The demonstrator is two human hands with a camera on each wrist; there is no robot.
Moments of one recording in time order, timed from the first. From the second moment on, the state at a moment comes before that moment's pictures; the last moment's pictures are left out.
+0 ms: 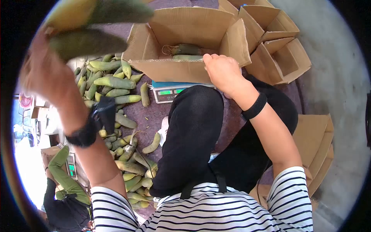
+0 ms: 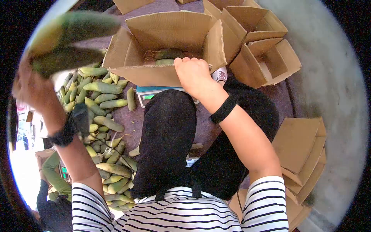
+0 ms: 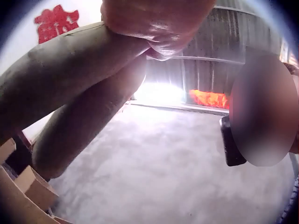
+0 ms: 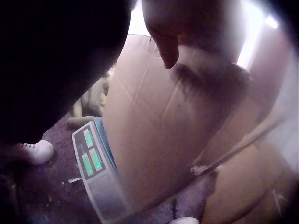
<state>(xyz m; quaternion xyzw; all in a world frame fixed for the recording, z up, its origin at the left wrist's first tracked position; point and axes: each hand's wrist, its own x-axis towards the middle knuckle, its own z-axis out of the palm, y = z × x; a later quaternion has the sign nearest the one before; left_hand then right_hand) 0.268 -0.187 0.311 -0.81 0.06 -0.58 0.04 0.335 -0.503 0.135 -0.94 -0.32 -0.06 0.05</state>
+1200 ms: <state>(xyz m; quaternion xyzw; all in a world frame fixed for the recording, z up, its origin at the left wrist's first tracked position) -0.011 -0.185 -0.129 -0.96 -0.19 0.19 -0.07 0.334 -0.505 0.137 -0.94 -0.33 -0.06 0.06</state>
